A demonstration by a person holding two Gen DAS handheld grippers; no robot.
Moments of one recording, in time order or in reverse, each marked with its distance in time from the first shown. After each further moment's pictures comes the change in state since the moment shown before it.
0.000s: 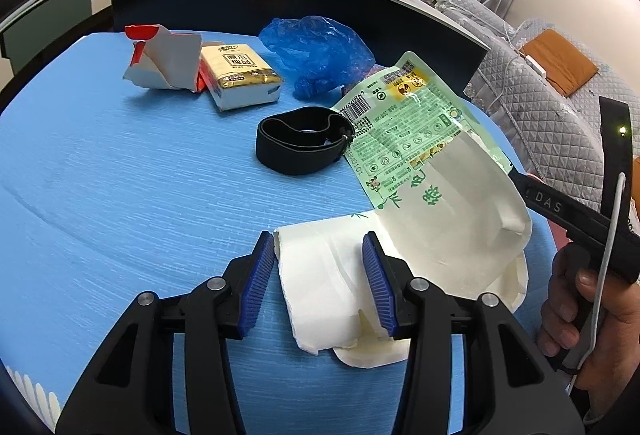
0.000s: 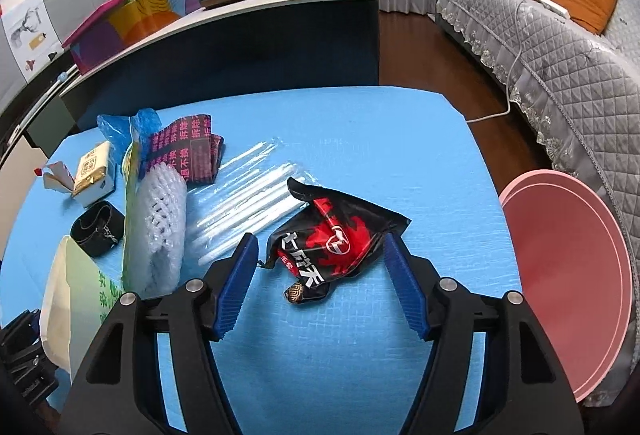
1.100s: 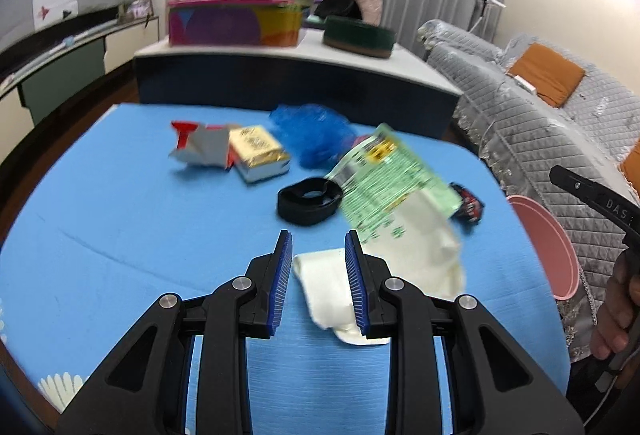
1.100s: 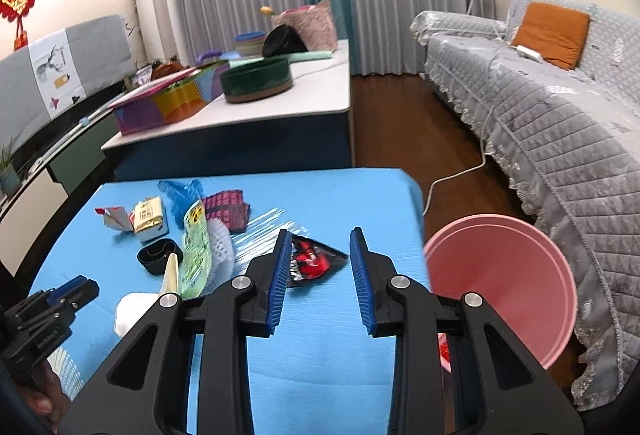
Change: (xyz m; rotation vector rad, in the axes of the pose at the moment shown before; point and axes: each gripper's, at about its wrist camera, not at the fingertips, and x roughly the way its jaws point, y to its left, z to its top) left arm -0.064 -0.009 0.004 0.073 -0.174 0.058; right arm -0.121 -0.020 -0.007 0.007 -0.229 0.024
